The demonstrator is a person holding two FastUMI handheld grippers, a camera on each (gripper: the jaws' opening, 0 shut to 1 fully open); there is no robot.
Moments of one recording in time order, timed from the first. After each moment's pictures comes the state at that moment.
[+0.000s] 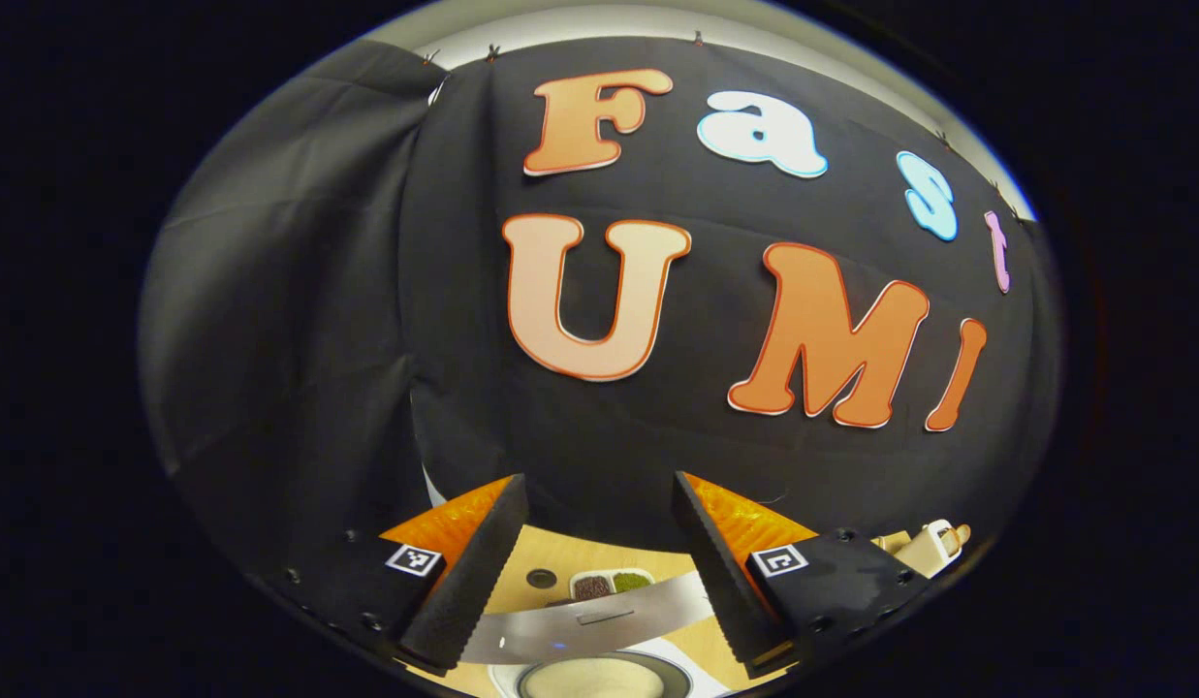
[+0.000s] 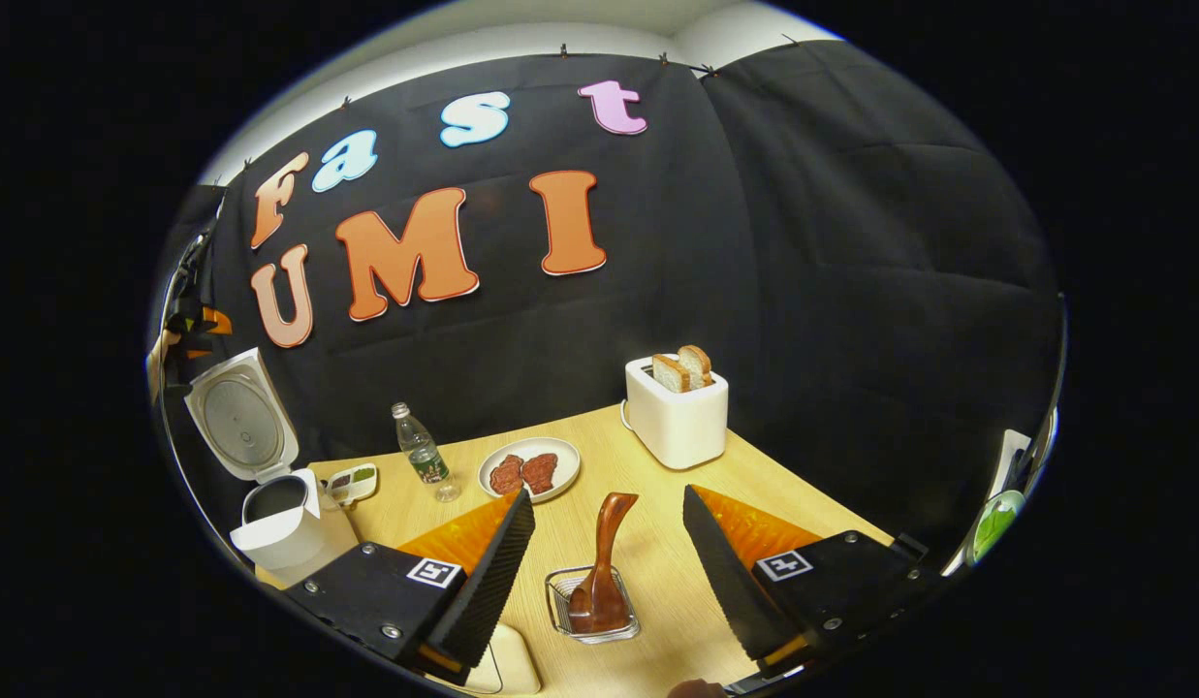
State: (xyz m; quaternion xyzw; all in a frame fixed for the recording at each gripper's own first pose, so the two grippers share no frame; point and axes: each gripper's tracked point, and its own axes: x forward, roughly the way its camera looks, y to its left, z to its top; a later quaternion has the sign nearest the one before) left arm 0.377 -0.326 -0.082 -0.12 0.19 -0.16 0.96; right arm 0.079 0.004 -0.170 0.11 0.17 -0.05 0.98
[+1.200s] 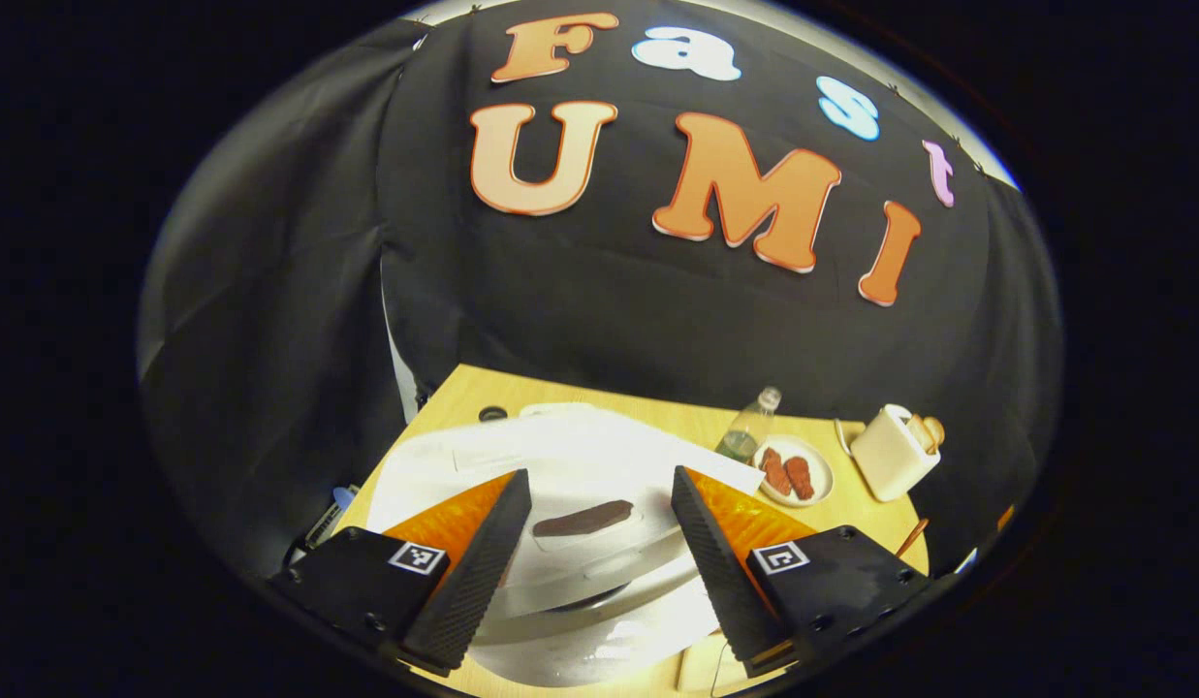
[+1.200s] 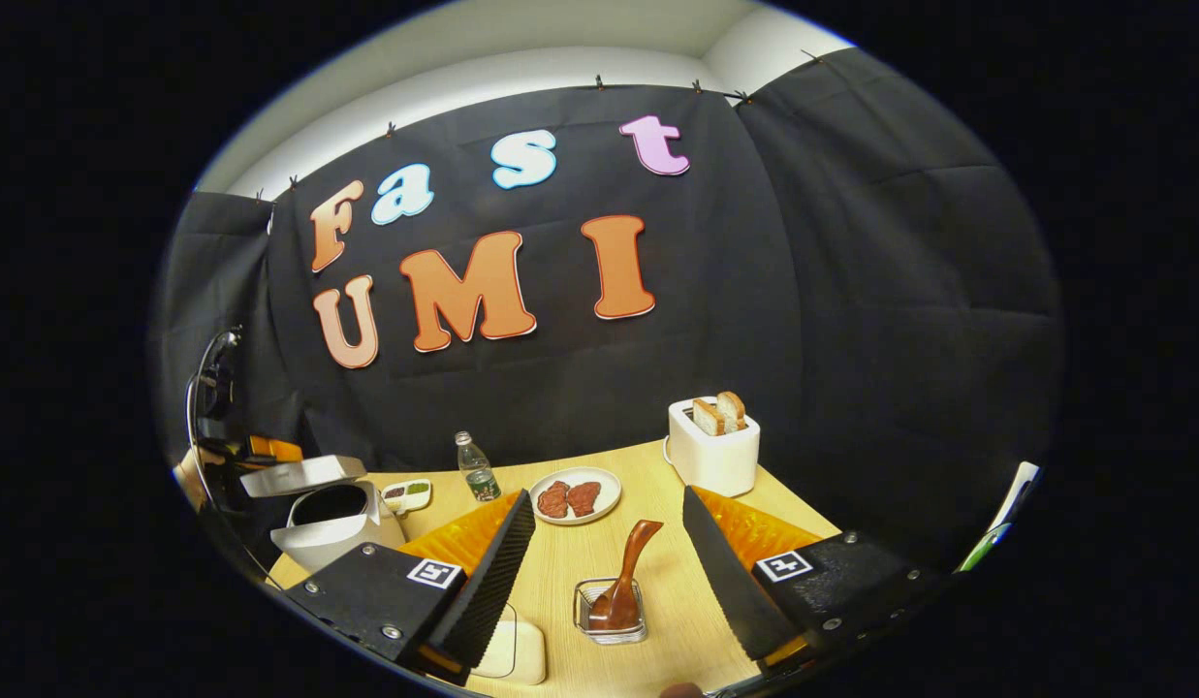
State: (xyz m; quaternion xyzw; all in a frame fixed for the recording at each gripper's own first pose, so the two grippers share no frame) left arm 0.138 -0.367 -0.242 -0.07 0.31 -0.23 0.92; right arm 0.044 0.011 -0.113 0.10 0.11 0.04 0.99
